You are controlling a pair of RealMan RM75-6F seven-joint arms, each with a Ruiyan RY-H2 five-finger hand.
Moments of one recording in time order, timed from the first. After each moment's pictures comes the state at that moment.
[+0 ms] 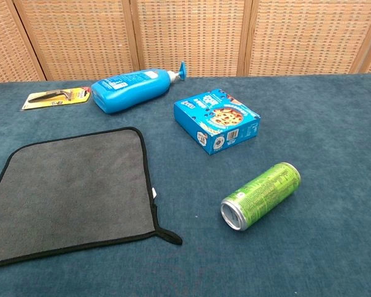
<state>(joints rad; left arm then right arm) -0.08 -1.22 -0.01 -1.60 1.53 1.49 0.24 0.07 -1.05 0.04 -1.70 -1.48 1.44 -0.14</state>
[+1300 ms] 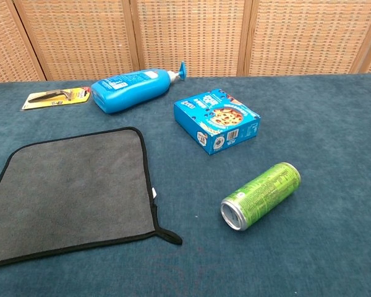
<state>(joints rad) -0.12 -1.31 0.11 -1.42 1.67 1.37 0.19 0.06 -1.05 0.05 -1.70 -1.48 1.46 -0.12</state>
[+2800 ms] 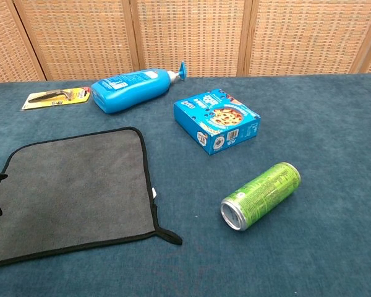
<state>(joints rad) -0.17 -1.47 0.12 -1.28 1.67 1.31 0.22 0.06 -1.05 0.06 -1.69 -1.48 1.48 -0.10</state>
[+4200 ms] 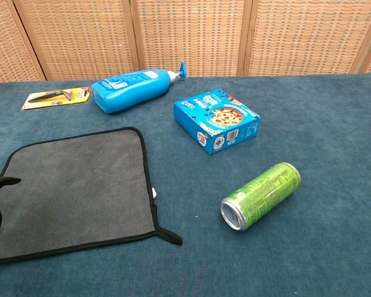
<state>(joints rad) -0.20 -1.49 0.11 -1.28 1.63 1.26 0.25 0.05 -1.05 0.07 -1.69 -1.48 1.50 -0.08</state>
